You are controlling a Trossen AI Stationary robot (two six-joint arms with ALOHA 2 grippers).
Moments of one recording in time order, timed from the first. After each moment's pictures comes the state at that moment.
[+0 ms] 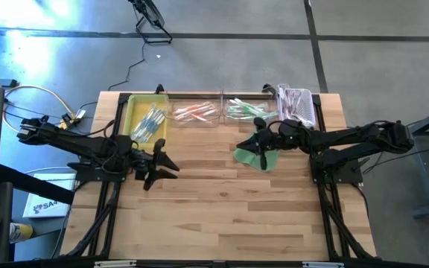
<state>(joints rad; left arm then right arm) -0.19 0.73 0.44 0.25 0.12 0.78 -0.15 1.19 0.53 0.55 -0.24 0.02</state>
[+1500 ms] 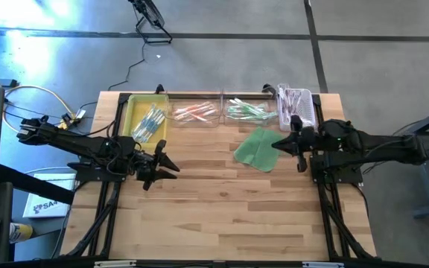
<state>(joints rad) -0.19 0.73 0.44 0.16 0.11 0.79 -0.05 0.51 0.53 -0.08 -0.08 0.01</state>
